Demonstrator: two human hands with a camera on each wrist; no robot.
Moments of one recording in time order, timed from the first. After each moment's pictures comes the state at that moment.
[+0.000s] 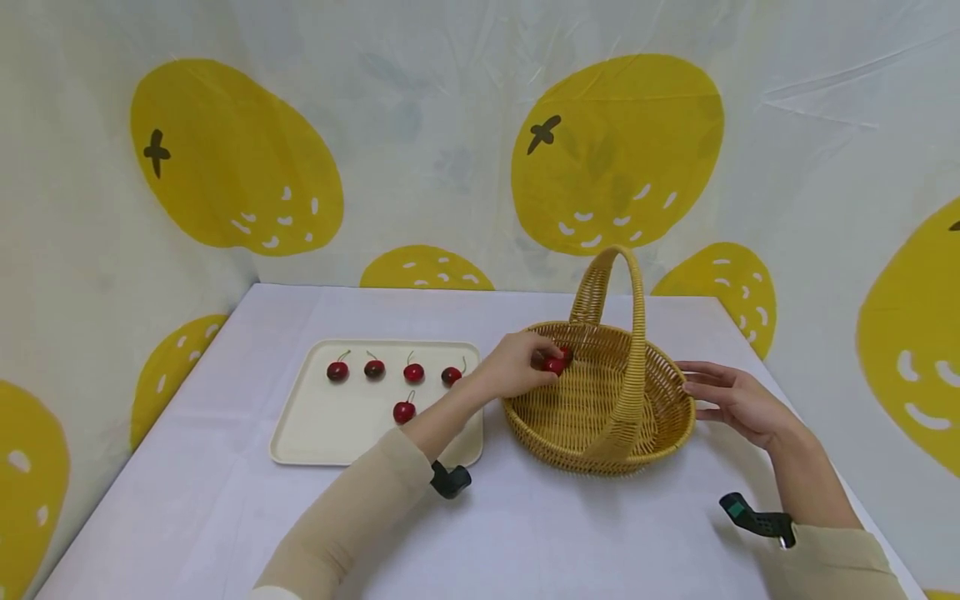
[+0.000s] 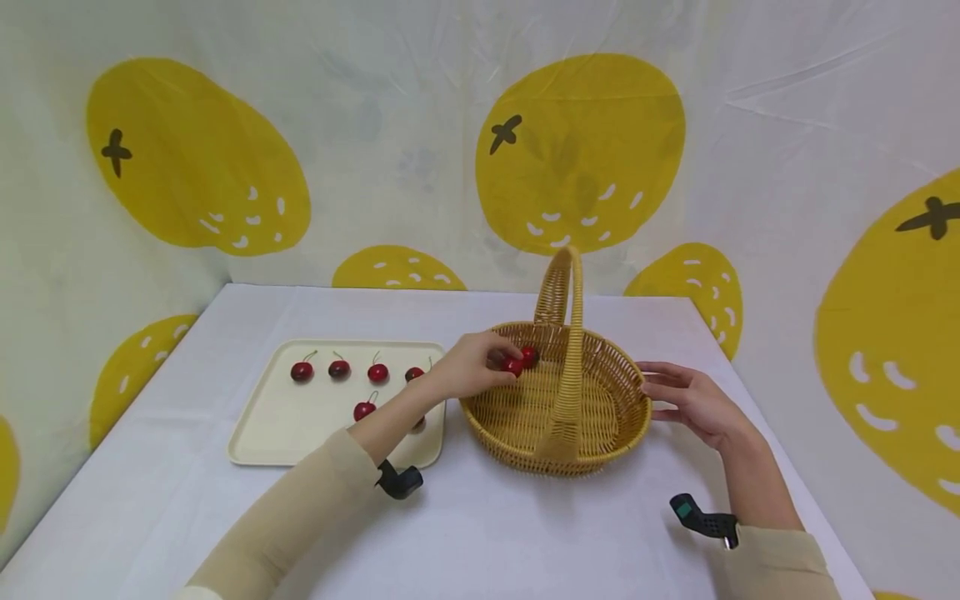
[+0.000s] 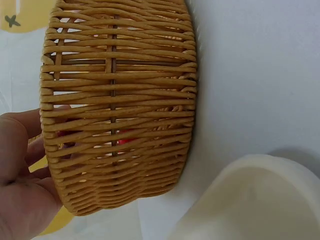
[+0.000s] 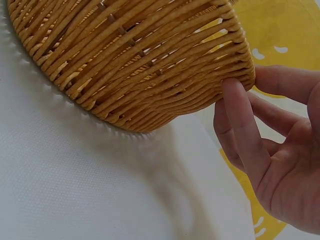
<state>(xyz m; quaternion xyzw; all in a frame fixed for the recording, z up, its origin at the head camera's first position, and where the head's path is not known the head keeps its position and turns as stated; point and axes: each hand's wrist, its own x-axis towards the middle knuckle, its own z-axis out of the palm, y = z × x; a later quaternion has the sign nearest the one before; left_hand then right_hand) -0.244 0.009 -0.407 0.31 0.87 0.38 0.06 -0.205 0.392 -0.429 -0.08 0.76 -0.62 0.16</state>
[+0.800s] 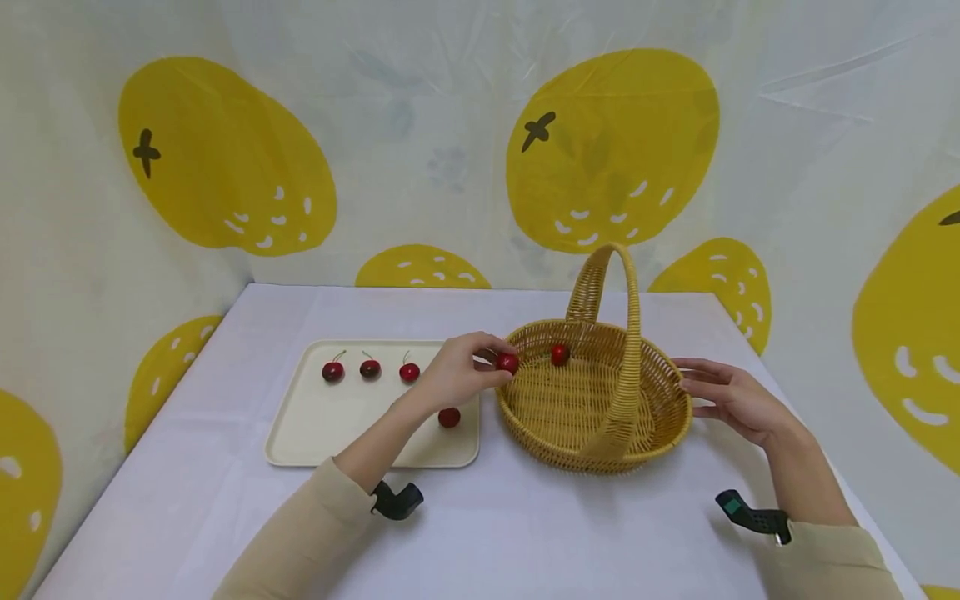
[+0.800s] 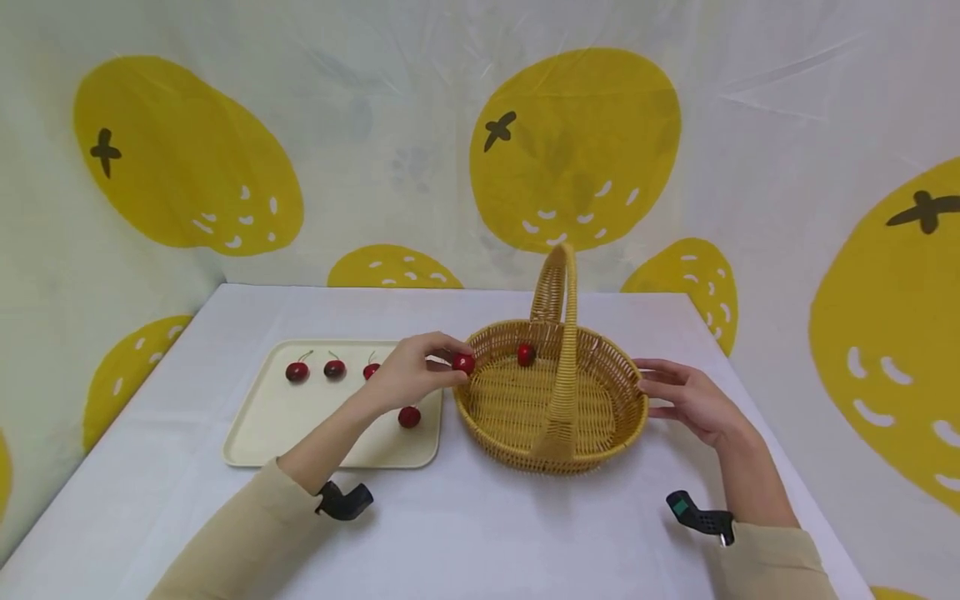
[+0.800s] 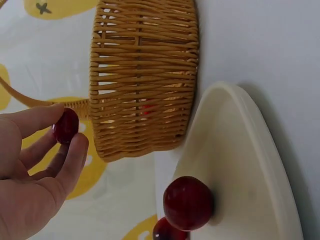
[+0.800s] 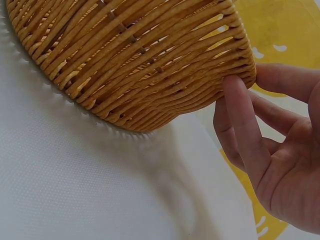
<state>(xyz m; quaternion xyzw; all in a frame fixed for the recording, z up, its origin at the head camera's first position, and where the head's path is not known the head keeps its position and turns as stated) -0.212 -0.056 -0.399 0.24 0.82 0.51 0.06 -0.205 0.391 -0.430 -0.08 0.77 -0.62 0.16</state>
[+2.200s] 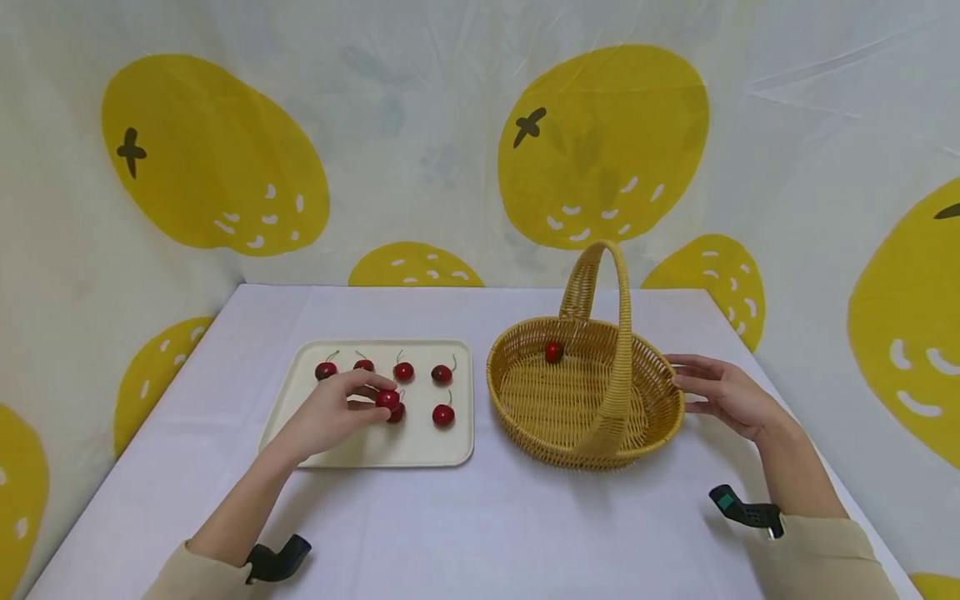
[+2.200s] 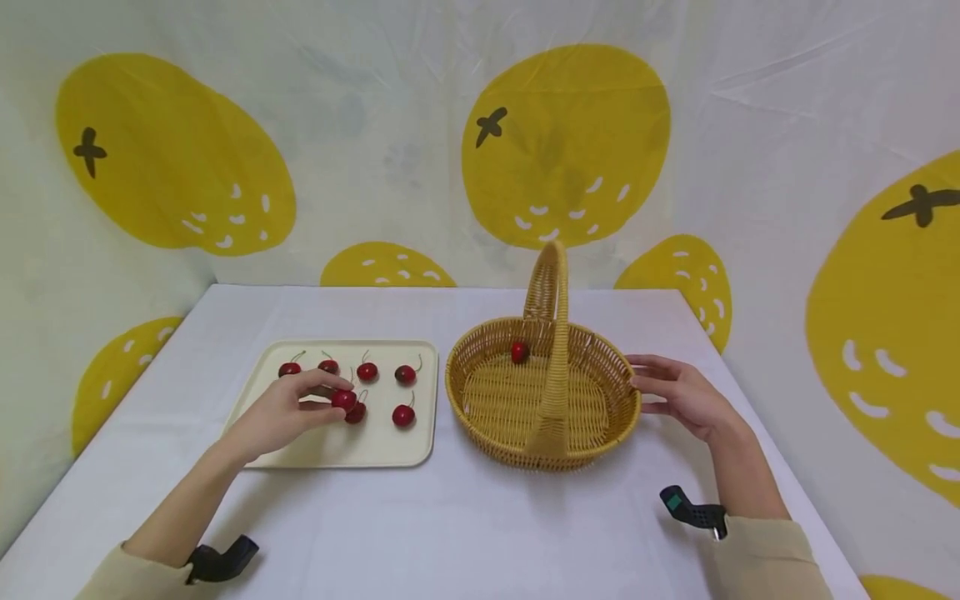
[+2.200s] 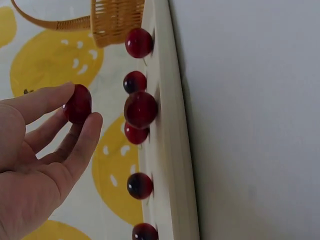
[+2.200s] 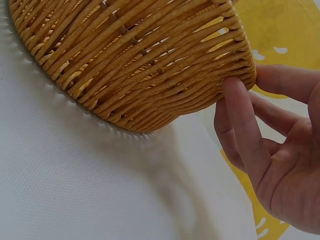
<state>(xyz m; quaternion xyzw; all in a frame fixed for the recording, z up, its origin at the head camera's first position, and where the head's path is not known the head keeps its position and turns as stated) -0.161 -0.189 -0.420 0.15 0.87 0.47 0.05 -0.207 0.393 -0.431 -0.07 0.77 -0.61 0.16</state>
